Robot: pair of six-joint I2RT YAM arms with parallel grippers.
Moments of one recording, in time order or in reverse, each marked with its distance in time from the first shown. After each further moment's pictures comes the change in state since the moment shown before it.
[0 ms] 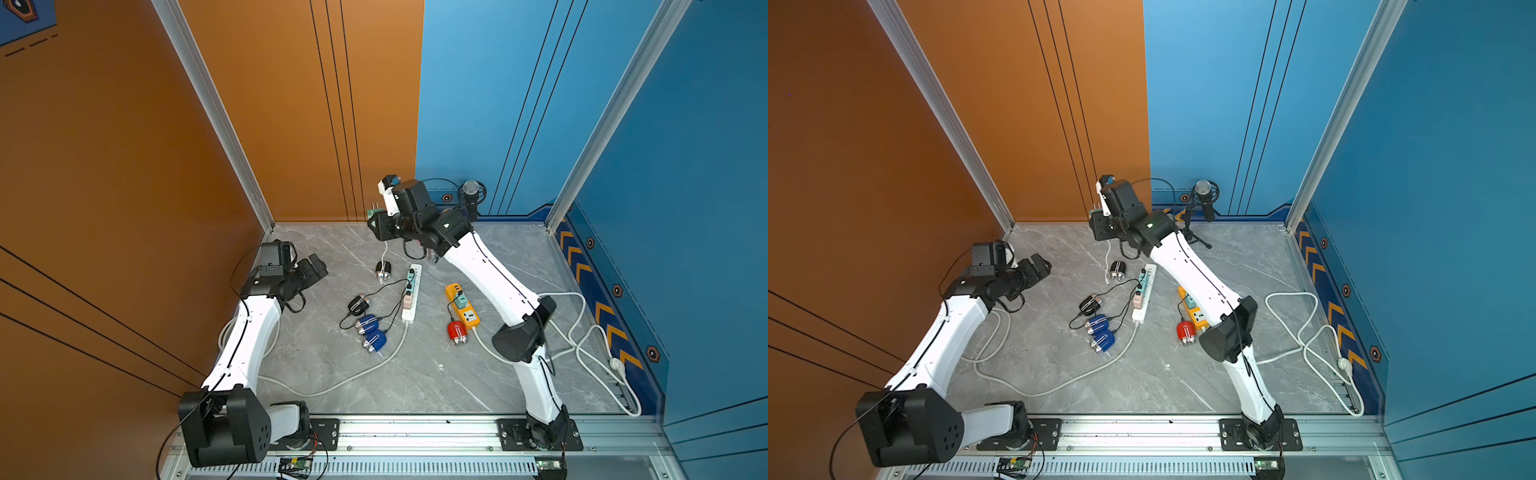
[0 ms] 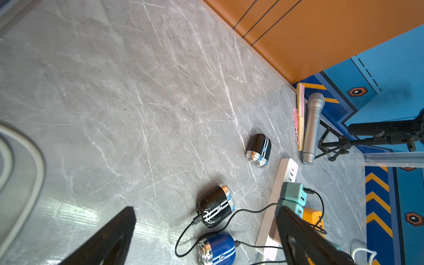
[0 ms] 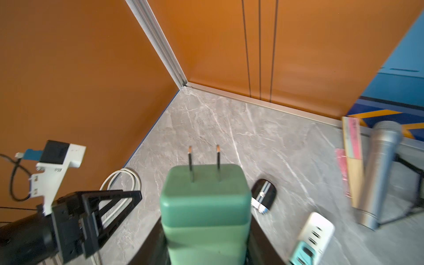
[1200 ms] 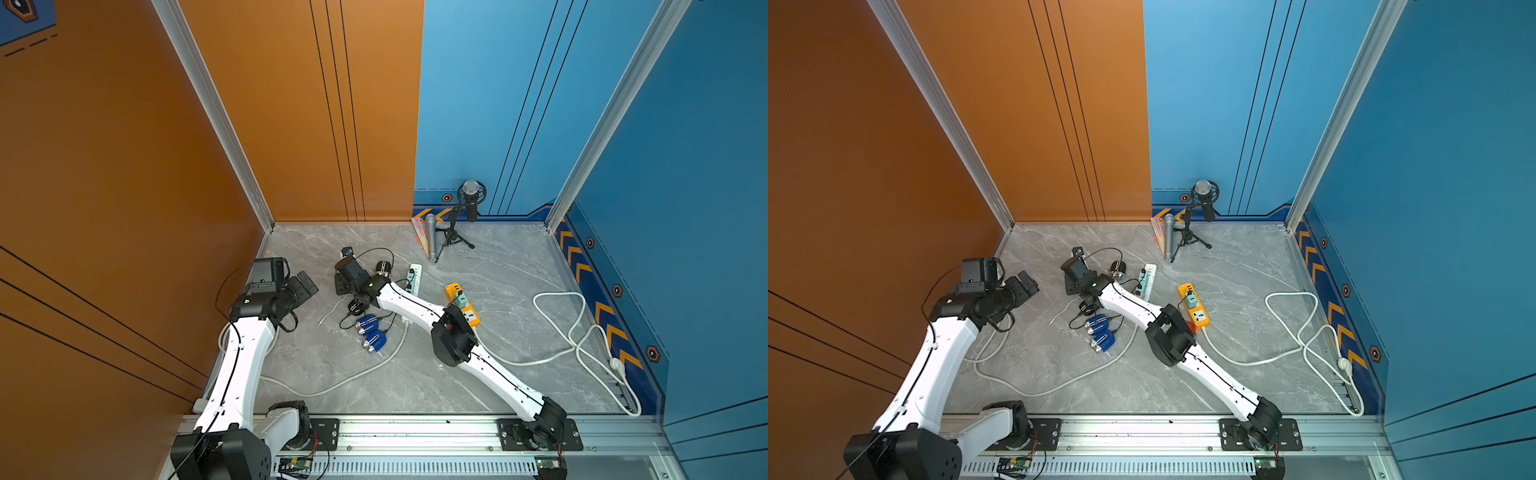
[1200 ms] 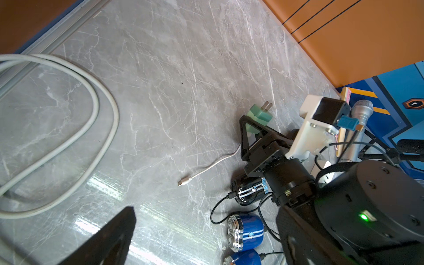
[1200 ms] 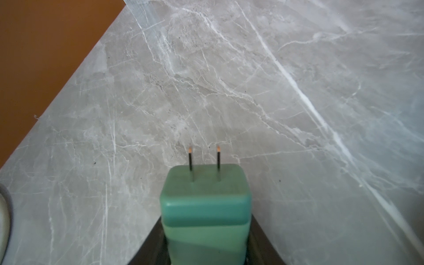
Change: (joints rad) left arm 0.020 -0.154 -0.077 -0.166 -0.112 -0.038; right arm 0.144 0.607 0.083 0.392 0.200 0.136
